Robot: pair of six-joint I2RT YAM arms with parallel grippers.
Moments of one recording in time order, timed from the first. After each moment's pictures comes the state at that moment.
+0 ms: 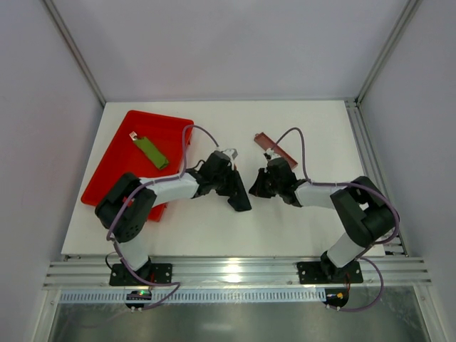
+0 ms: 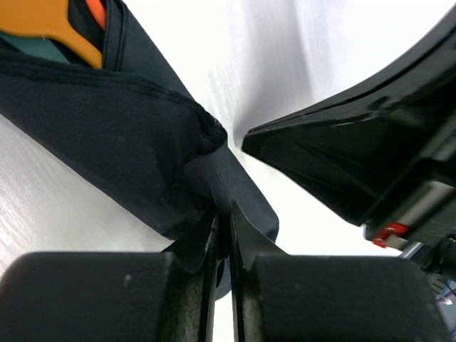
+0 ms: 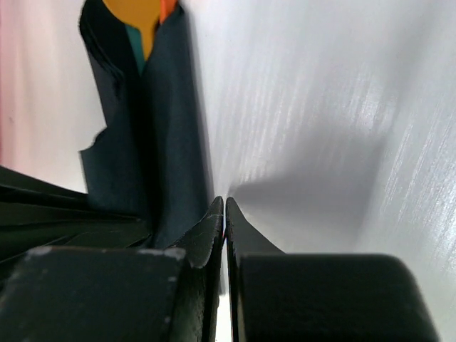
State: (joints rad) left arm -0.74 1.75 0.98 -0.03 0.18 -0.60; right arm 0.54 1.61 0.65 0.22 -0.17 0.63
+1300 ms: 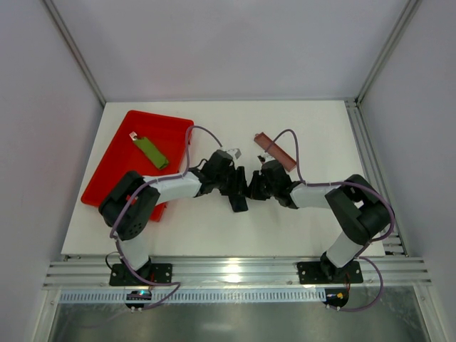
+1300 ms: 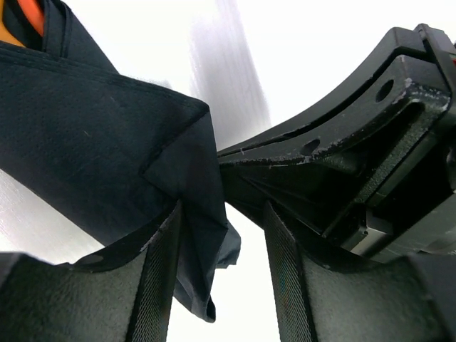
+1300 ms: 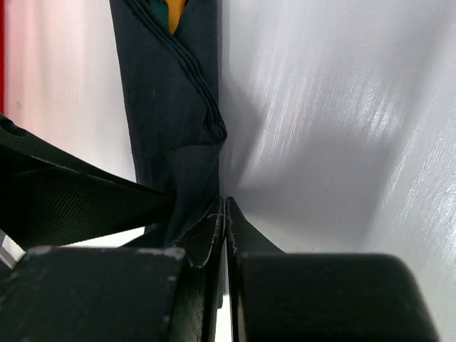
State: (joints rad) left arm -0.75 1.79 1.01 -0.02 0.24 -0.64; right arm 0.60 1.65 0.66 0.26 -0.17 0.65
